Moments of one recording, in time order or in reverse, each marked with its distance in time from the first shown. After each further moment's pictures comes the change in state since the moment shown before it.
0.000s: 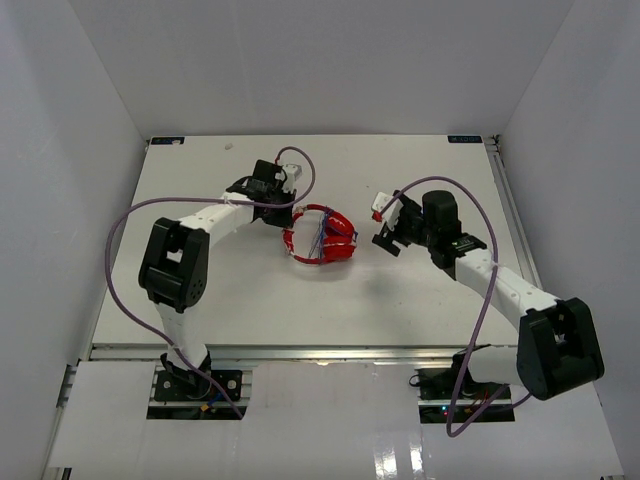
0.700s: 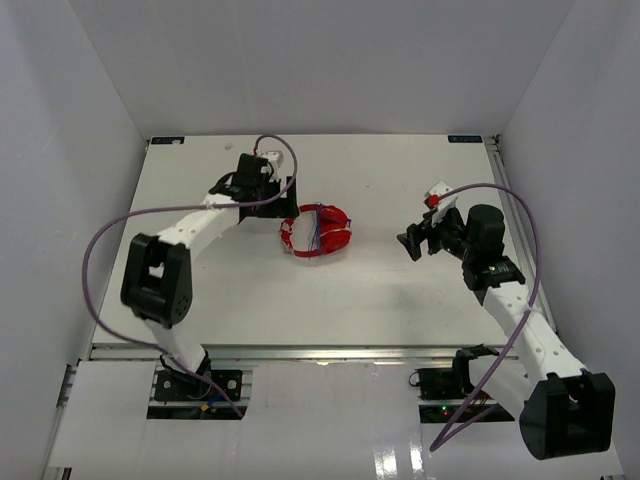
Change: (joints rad) left arm 0.030 -0.054 0.030 -0.015 -0.083 -0.161; right arm -0.214 -0.325 -0.127 -0.046 -0.099 0.454
